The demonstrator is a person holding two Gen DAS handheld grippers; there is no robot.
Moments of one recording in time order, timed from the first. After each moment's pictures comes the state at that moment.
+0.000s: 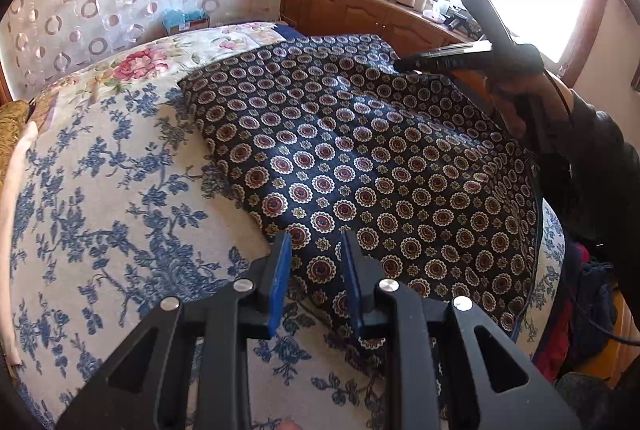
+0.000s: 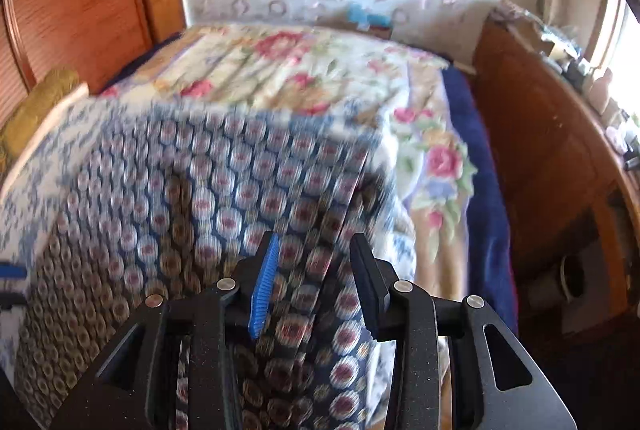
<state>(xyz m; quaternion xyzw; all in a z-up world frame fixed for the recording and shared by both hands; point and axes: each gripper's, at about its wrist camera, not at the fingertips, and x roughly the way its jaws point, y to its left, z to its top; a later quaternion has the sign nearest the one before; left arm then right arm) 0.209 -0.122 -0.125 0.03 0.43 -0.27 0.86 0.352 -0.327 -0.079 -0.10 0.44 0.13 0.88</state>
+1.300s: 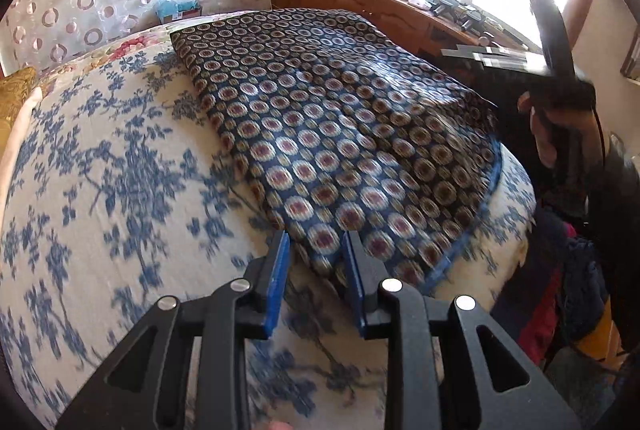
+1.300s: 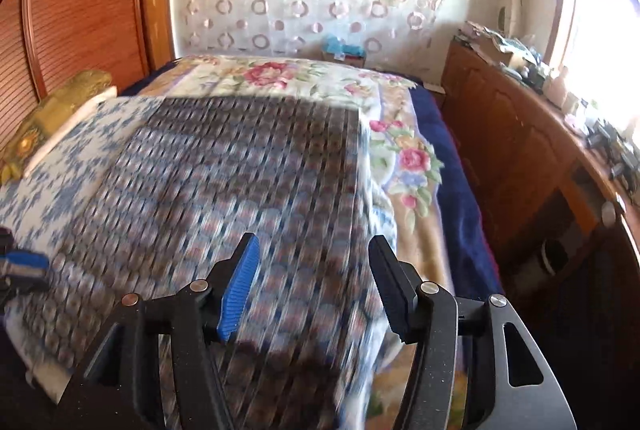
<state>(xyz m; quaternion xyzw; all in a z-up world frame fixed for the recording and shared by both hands) 0.121 -0.125 -0.128 0.03 0.44 -0.28 0.85 0.204 -0.342 -0.063 -0.09 0.36 0.09 0.92</state>
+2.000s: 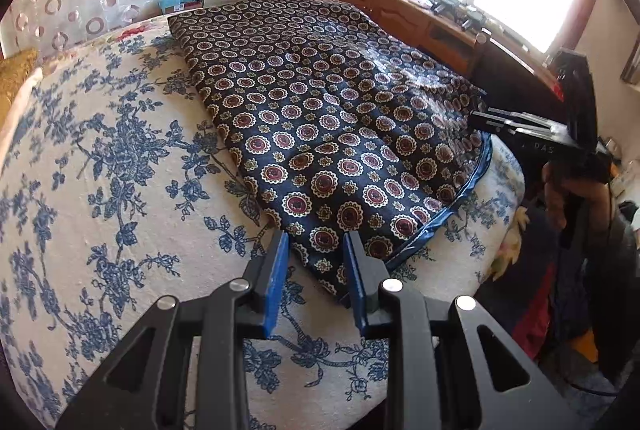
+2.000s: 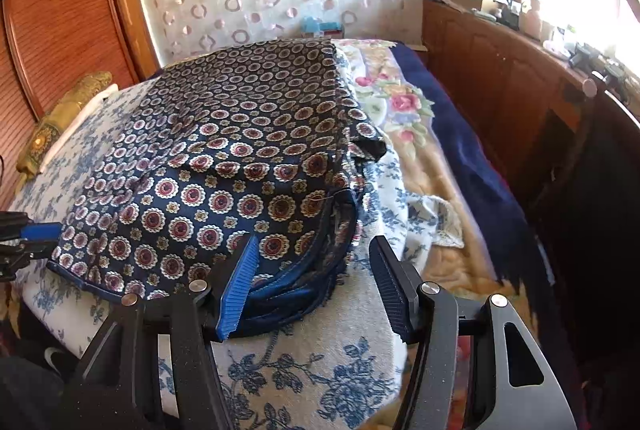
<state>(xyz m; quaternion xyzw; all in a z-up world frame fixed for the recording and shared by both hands) 0.107 -0.130 -0.136 0.01 0.45 -0.28 0.85 0.130 -0.370 -0.108 0.01 0.39 0.07 0.92</state>
